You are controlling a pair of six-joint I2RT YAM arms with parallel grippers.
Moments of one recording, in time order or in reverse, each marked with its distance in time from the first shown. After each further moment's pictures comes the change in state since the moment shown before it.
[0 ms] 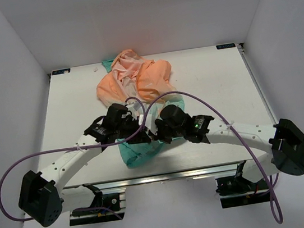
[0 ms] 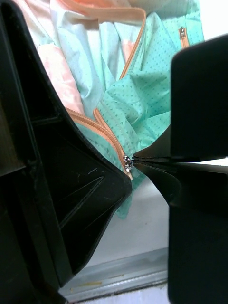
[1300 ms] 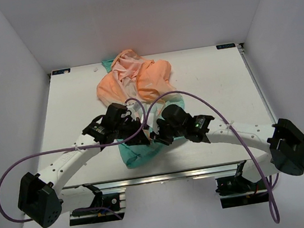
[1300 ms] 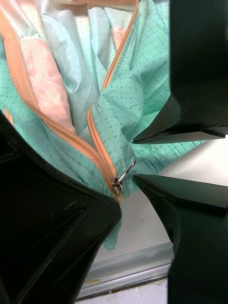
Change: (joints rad) left arm 0.000 -0.010 0.040 -0.103 0.014 0.012; right arm -0.020 0.003 -0.029 0.014 -0.036 0.047
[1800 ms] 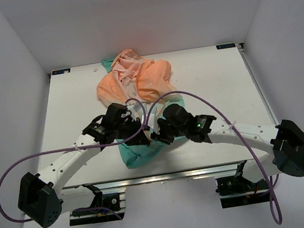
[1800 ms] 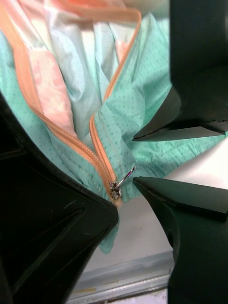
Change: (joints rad) left arm -0.001 0.000 0.000 0.000 0.007 0.006; right arm 0.000 -0.010 0.000 0.000 0.005 -0.053
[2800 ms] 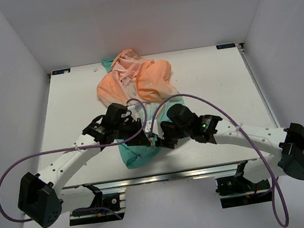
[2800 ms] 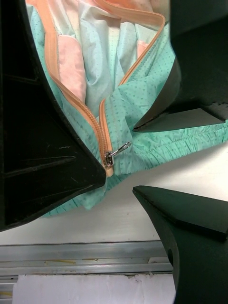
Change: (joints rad) left arm 0.000 0.000 0.000 0.001 0.029 0.022; right arm -0.004 -0.078 -0.011 -0.069 -0.135 -0.152
